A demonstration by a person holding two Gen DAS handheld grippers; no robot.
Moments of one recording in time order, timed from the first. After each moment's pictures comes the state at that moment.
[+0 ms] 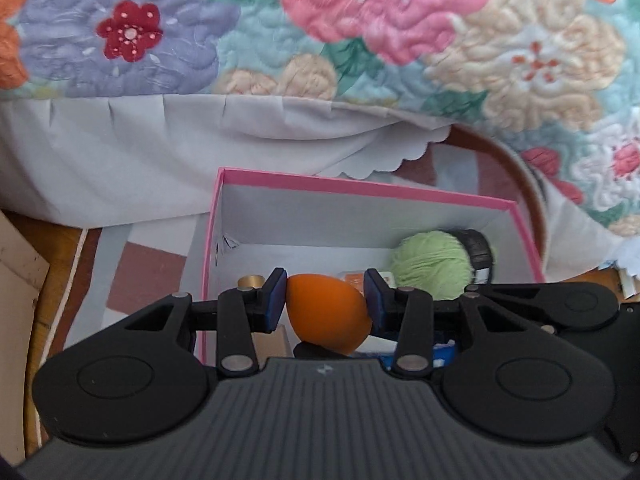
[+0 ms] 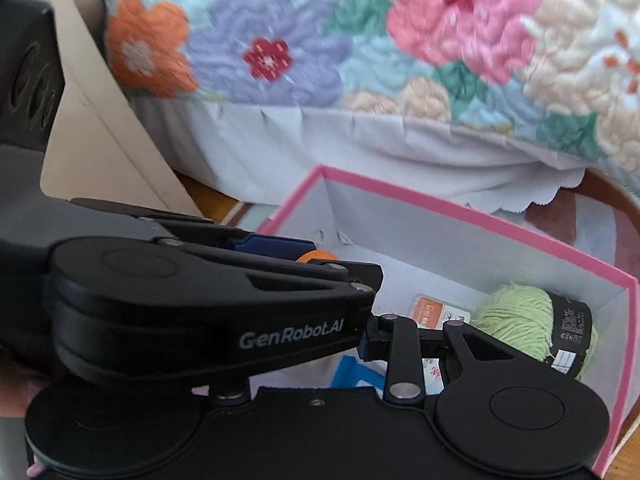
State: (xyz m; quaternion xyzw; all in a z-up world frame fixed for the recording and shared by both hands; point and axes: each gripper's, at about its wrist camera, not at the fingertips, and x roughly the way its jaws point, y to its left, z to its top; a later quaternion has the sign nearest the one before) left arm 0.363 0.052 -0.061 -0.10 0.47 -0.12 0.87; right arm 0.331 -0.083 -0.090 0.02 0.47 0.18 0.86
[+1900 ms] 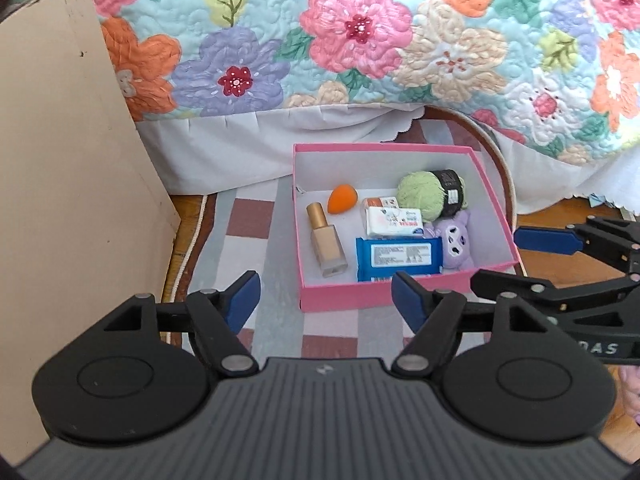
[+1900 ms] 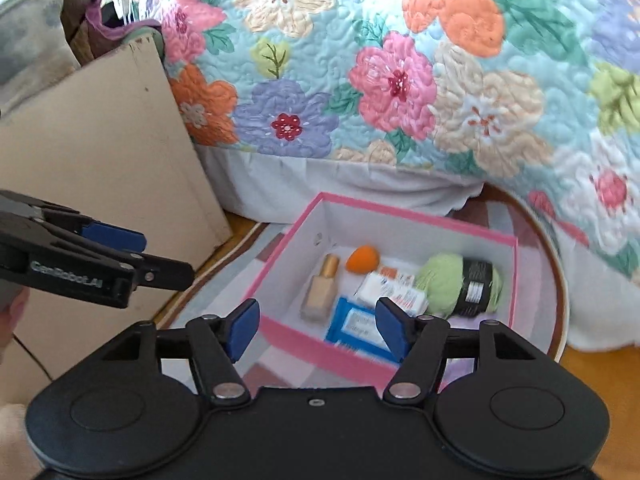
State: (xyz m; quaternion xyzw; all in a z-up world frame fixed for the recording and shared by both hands) left arm 0.191 0.083 0.081 -0.02 0.47 -0.07 0.88; right arm 0.175 -0.135 0.042 0.03 0.41 0.16 0.90
